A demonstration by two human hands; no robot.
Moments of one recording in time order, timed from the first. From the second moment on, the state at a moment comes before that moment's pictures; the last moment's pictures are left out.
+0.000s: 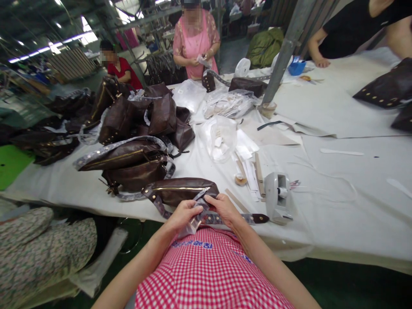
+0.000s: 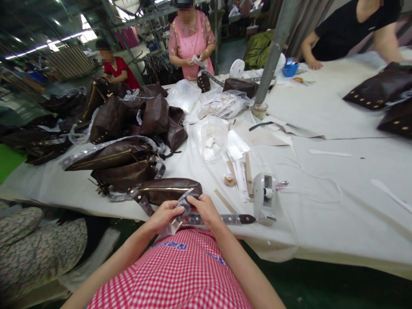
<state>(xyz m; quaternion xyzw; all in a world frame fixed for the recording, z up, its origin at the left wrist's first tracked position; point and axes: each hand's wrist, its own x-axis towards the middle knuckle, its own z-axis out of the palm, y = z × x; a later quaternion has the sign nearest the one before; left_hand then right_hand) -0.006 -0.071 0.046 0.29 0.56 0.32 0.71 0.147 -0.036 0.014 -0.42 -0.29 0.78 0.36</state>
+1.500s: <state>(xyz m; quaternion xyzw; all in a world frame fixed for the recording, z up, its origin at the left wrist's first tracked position) 0.003 -0.070 0.049 0.38 0.54 0.32 0.68 0.168 -0.085 0.023 -0.48 -0.66 0.35 0.46</state>
